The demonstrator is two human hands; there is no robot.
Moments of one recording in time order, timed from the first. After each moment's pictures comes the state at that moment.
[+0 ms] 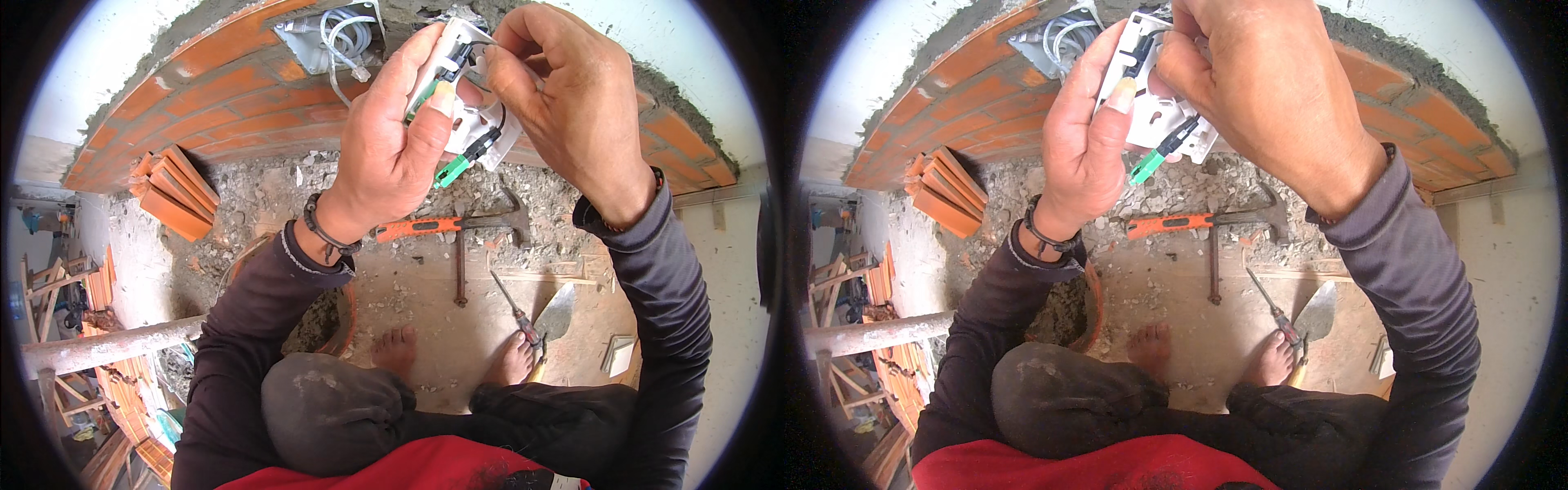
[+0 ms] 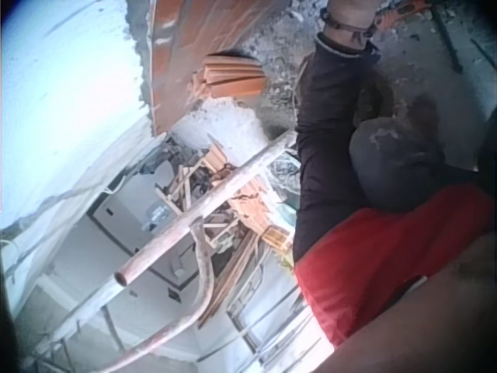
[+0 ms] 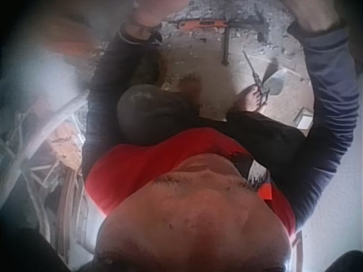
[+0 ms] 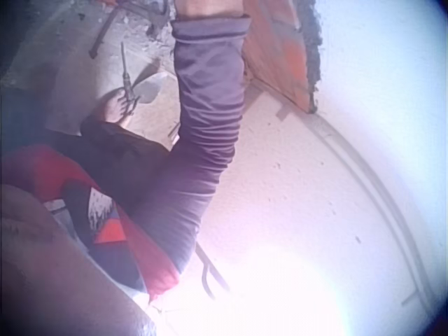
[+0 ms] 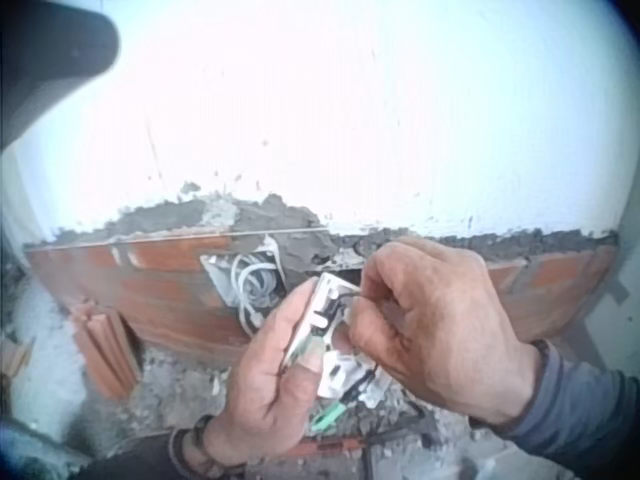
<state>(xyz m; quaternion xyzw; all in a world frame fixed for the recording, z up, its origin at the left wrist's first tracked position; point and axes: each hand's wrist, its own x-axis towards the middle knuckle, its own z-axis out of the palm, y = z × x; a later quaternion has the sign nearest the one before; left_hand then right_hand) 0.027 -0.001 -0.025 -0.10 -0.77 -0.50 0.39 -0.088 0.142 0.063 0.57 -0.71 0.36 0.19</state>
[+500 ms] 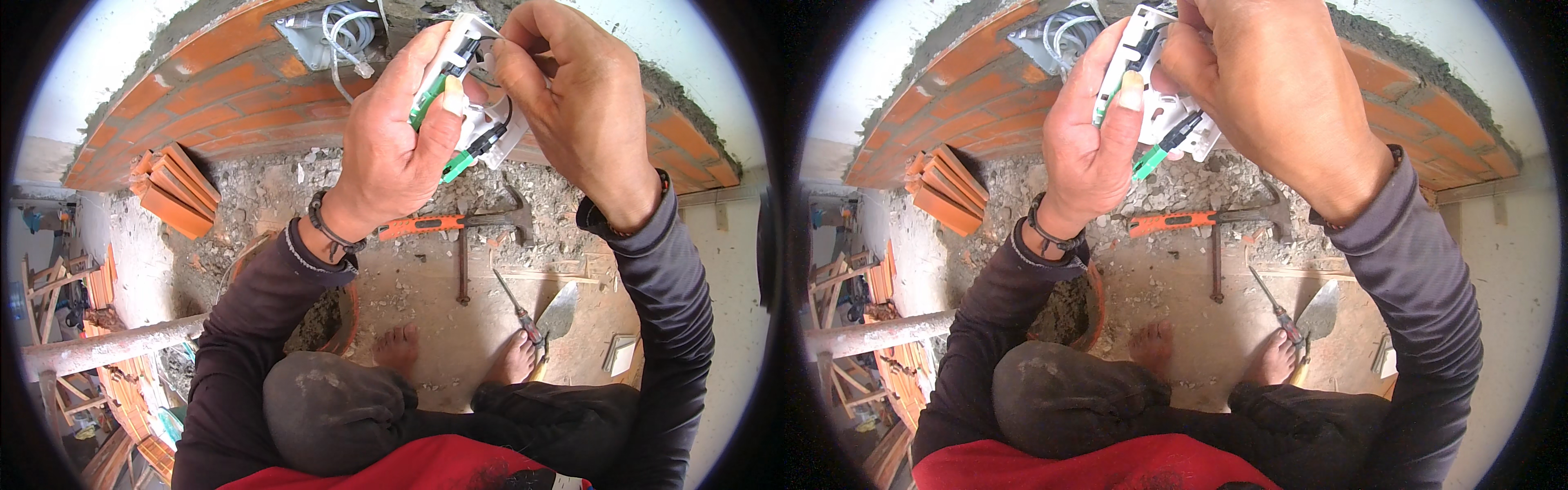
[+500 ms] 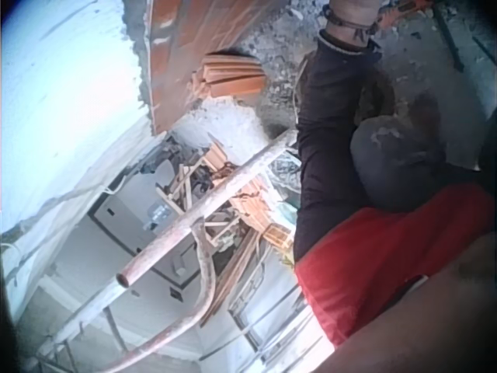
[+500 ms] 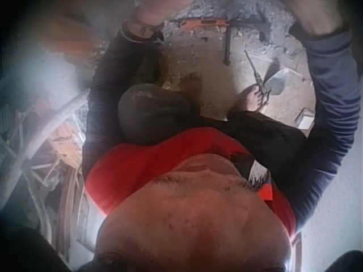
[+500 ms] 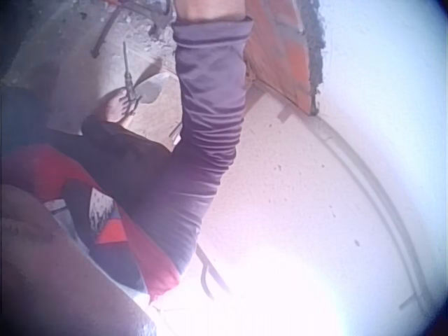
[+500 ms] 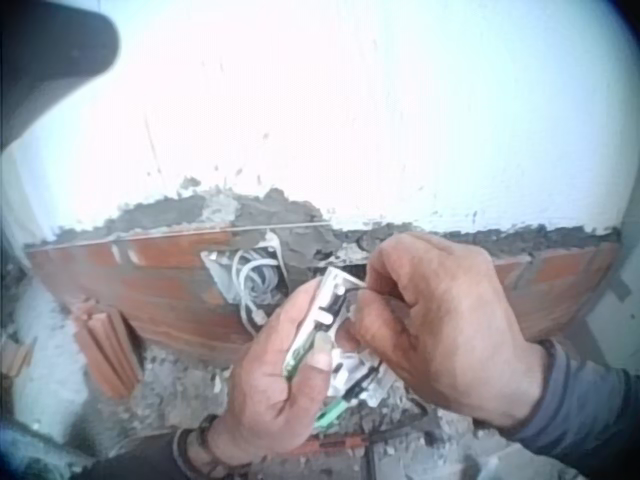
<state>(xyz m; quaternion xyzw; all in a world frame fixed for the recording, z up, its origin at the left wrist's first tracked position) 0.033 0.002 -0.028 -0.05 -0.77 -0.52 0.36 -0.082 0.143 0.073 0.53 -0.71 0.45 0.07</state>
